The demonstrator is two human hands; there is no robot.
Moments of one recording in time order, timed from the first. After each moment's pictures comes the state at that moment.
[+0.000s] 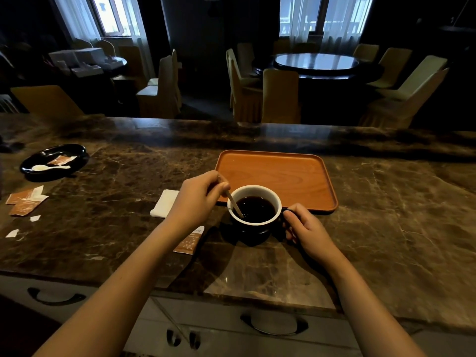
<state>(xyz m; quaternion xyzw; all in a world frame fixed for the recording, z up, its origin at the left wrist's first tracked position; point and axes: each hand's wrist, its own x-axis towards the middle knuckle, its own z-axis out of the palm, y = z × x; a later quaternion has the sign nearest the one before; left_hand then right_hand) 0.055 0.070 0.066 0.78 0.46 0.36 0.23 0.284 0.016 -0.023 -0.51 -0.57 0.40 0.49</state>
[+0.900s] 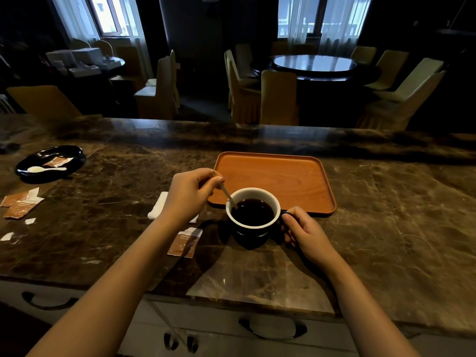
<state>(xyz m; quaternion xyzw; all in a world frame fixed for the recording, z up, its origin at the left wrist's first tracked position) 0.048 0.091 0.061 0.77 0.45 0.40 0.19 0.284 0.015 -0.022 -0.52 -0.57 0.41 0.49</state>
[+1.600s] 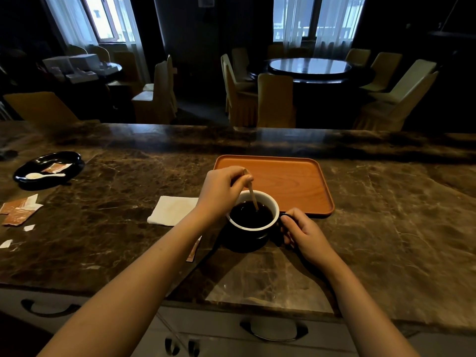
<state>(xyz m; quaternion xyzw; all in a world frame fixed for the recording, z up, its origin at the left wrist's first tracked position) 0.099 0.090 0.070 0.80 0.41 0.39 0.20 0.284 0.014 -0.023 -0.52 -0.57 0.40 0.49</state>
